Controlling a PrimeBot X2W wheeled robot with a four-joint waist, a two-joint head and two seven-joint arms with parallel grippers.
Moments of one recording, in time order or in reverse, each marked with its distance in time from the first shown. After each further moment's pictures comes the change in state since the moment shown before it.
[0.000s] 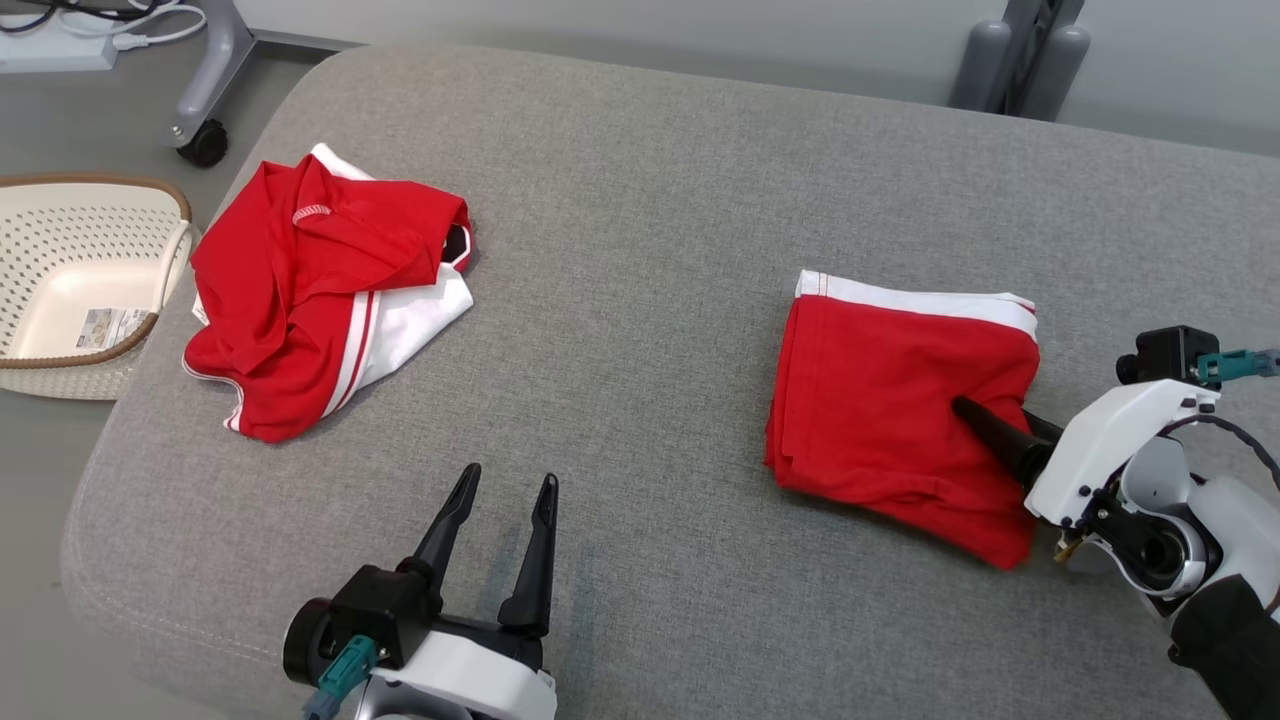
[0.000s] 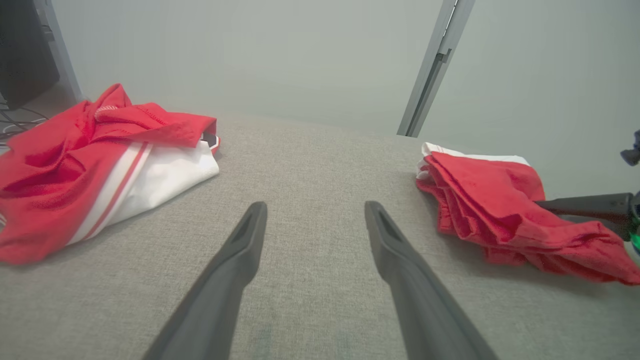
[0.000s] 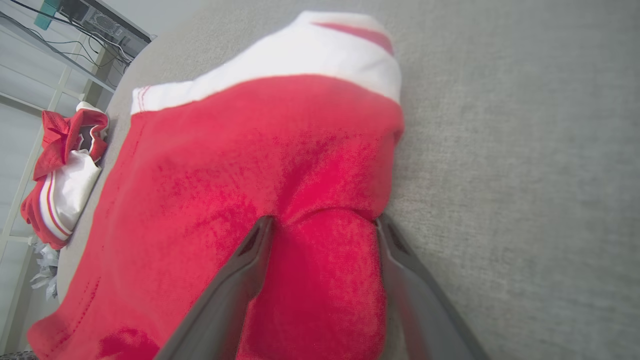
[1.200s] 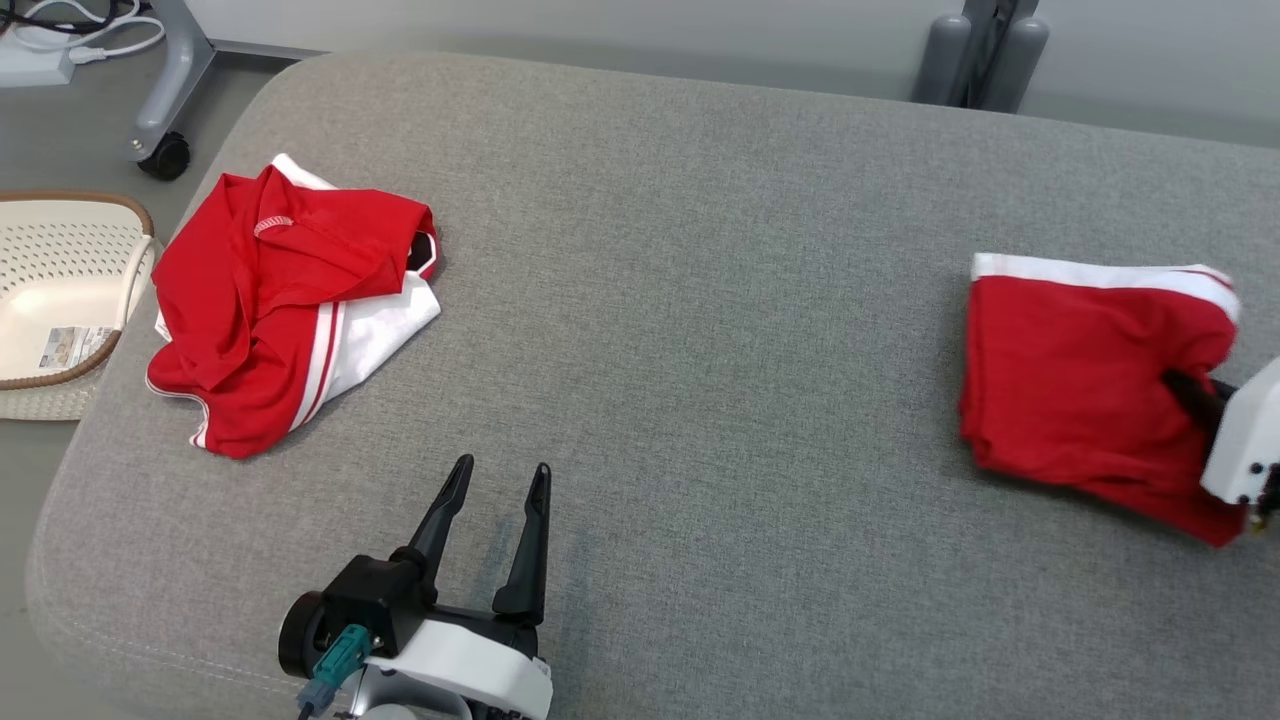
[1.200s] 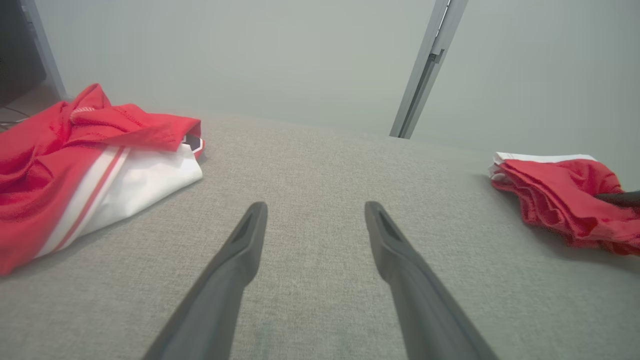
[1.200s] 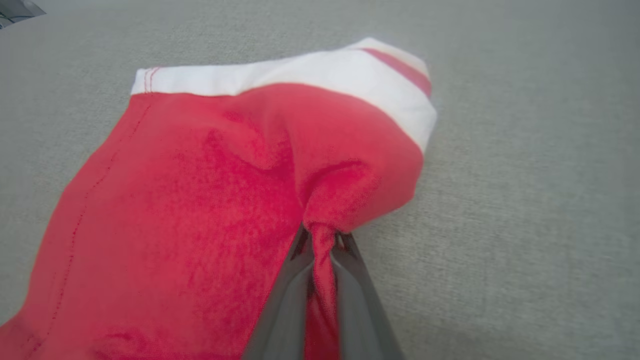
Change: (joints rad) left arm -0.018 0.000 0.003 0.013 -0.016 0.011 0.000; right arm -0.167 -0.269 0.346 0.070 0.085 0.000 -0.109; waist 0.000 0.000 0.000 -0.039
